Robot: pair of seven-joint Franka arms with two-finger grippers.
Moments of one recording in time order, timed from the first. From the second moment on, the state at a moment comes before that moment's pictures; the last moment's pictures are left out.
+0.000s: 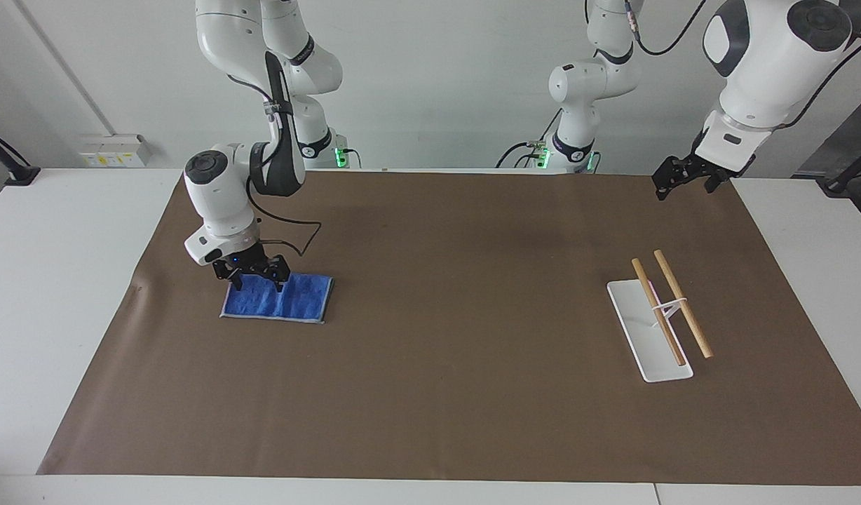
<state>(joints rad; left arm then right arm) 0.19 -0.06 -0.25 -1.70 0.05 1.51 -0.13 0.08 0.18 -0.11 -2.29 0.10 2.58 -0.09</state>
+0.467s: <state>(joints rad) 0.19 -0.06 -0.25 -1.70 0.05 1.51 -0.13 0.08 0.18 -0.11 -2.29 0.10 2.58 -0.13</state>
